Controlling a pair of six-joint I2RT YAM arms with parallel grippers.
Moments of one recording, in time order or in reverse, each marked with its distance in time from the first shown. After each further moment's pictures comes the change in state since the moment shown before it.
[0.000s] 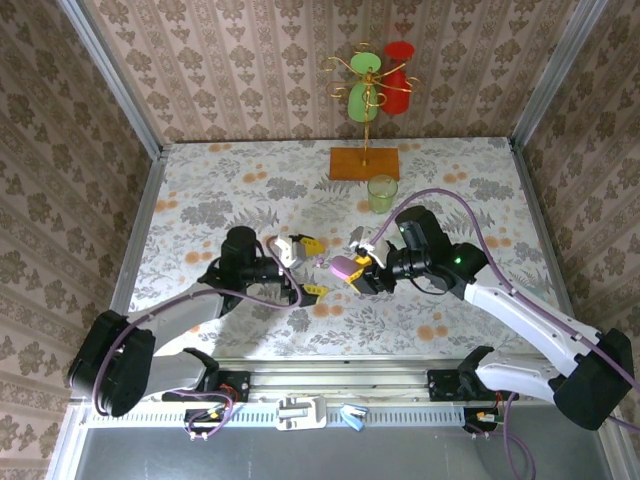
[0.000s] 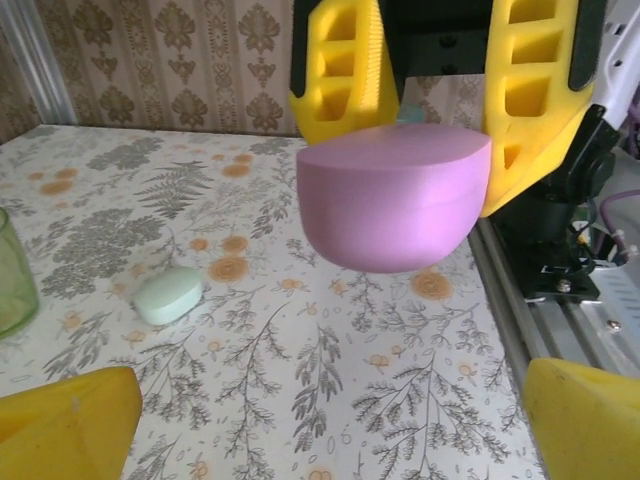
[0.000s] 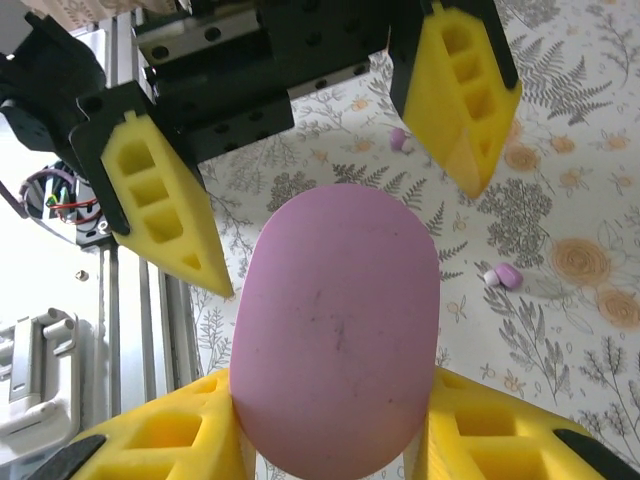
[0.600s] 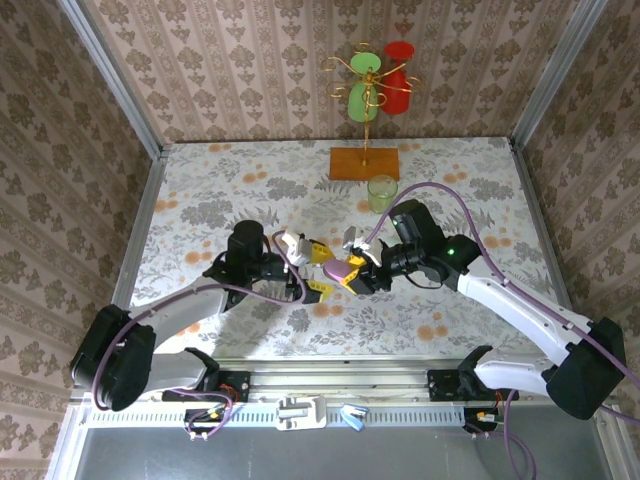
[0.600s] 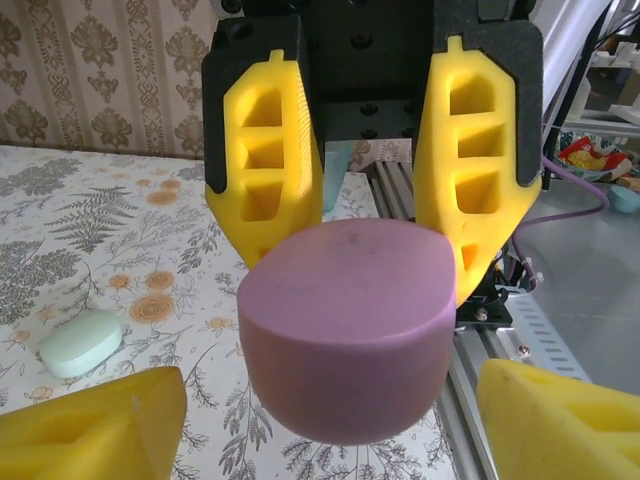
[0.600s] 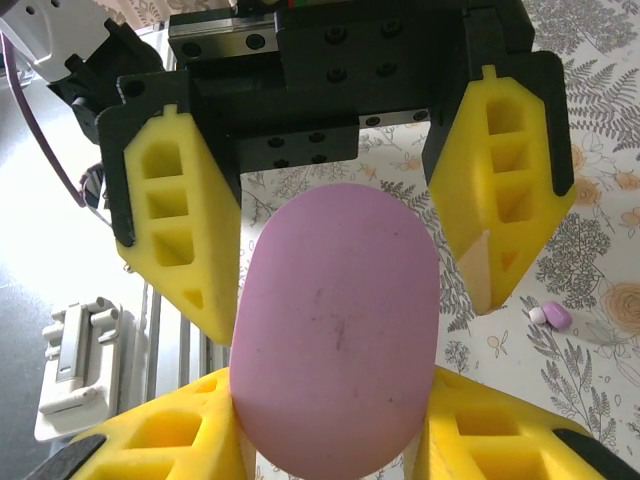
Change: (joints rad) left arm -0.040 0.032 0.068 -0.008 0.101 -0.100; right arm 0.000 0.065 0.056 -0.028 -0.106 -0.063
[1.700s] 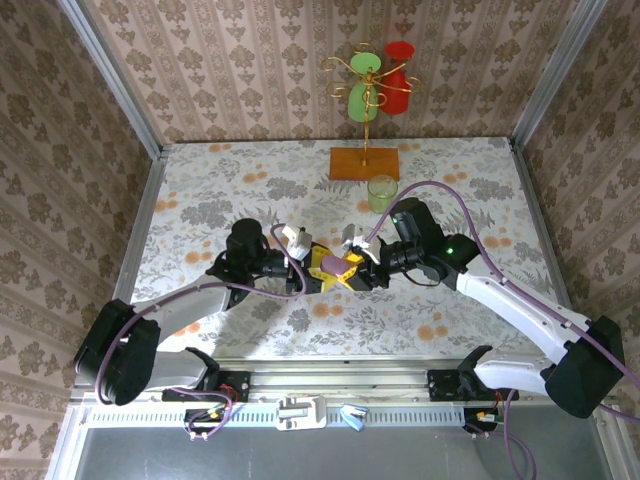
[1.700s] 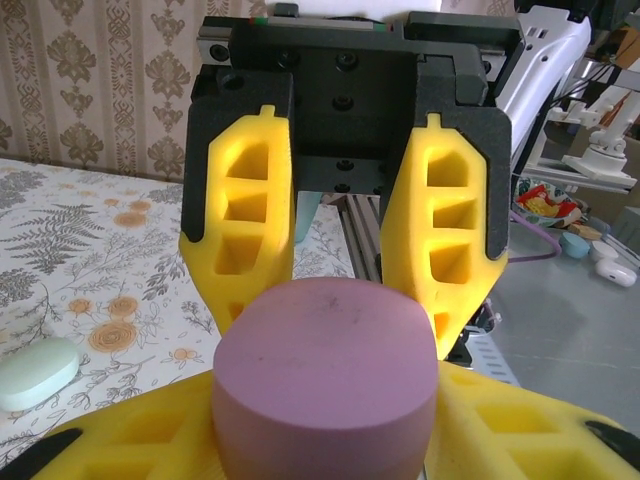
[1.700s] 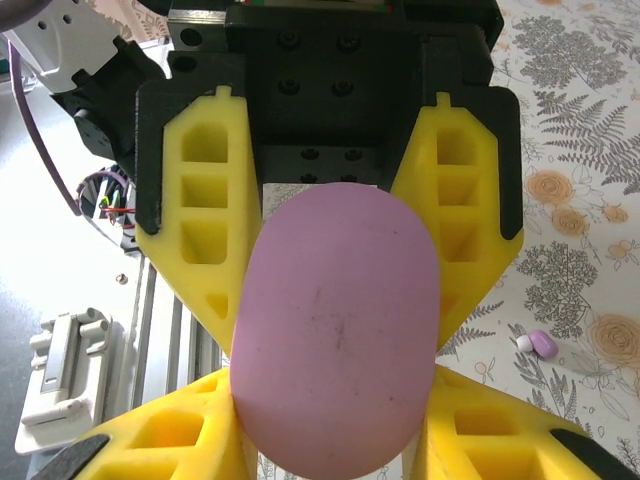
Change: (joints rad) left arm -0.005 0.032 0.007 0.151 0.056 -0.193; right arm 0.000 0.006 0.000 0.050 -0.015 -0.019
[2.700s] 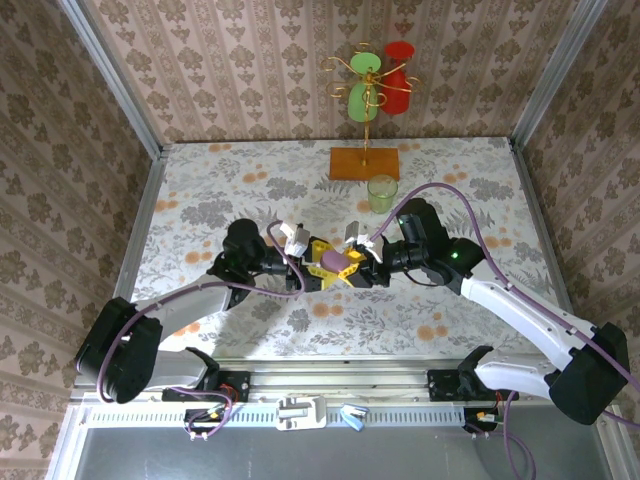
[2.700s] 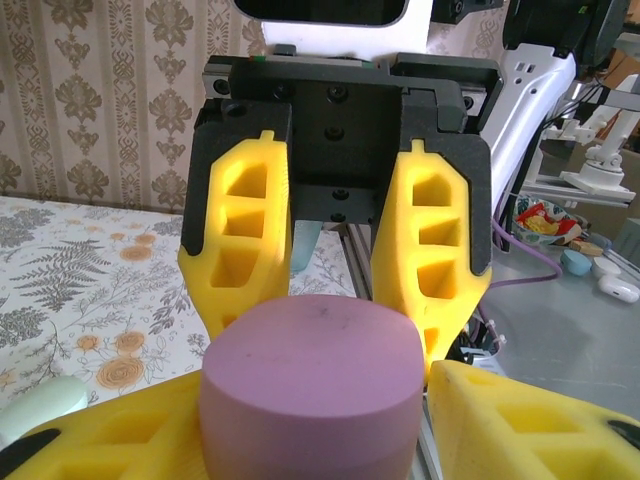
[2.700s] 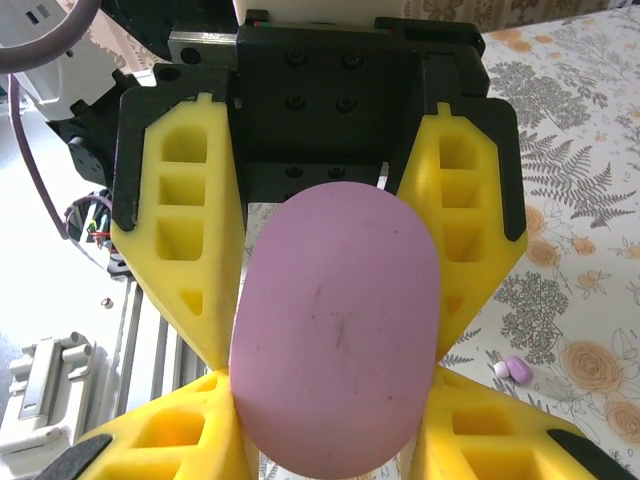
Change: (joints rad) left arm 0.001 0.009 -0.005 0.137 0.003 -0.071; right arm -0.012 -0.041 -0.035 0.089 0.000 0.027
